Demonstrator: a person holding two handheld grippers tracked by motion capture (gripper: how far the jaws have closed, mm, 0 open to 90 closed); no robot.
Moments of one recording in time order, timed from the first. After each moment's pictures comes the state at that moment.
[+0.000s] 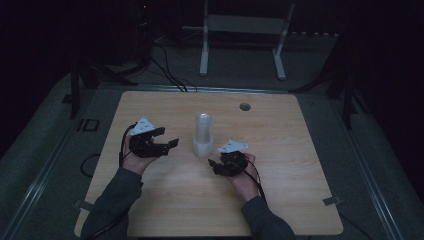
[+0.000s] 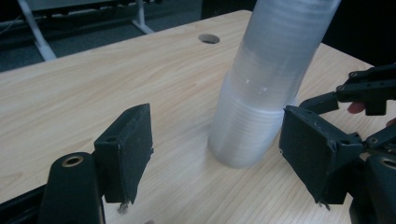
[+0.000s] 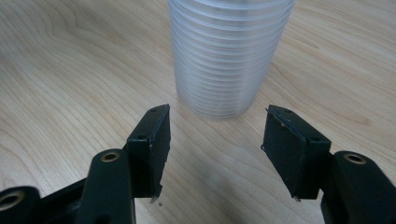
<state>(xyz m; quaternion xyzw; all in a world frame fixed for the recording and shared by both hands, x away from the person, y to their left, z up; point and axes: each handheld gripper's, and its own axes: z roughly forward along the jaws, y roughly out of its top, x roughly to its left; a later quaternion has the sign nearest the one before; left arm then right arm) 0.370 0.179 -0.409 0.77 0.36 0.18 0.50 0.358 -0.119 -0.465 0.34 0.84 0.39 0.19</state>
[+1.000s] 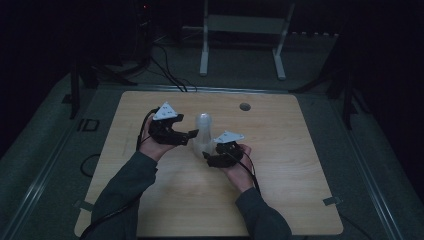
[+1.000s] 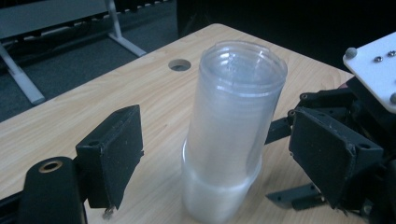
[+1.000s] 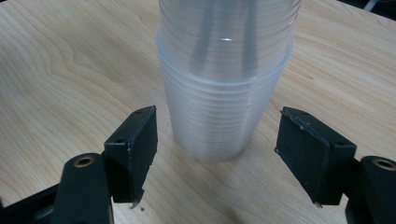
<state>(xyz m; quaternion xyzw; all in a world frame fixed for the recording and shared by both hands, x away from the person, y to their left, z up) 0.394 0.125 -0.372 0.79 0.31 0.18 0.50 0.376 -0.104 -0.449 0.34 0.83 0.40 0.19</state>
